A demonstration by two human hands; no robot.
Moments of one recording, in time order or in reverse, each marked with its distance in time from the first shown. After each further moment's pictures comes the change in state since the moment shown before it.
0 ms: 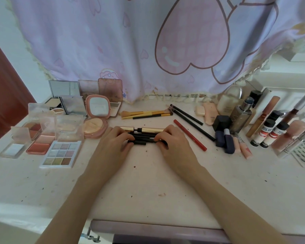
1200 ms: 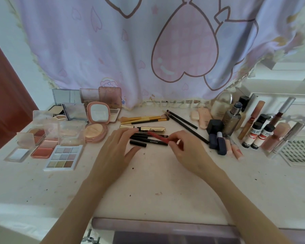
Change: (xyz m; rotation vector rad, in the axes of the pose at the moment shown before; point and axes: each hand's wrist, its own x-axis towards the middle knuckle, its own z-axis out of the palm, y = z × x) left_hand -0.007 0.014 0.000 -0.003 0.141 0.156; right_hand -0.010 -0.003 -0.053 0.107 -0.141 0.248
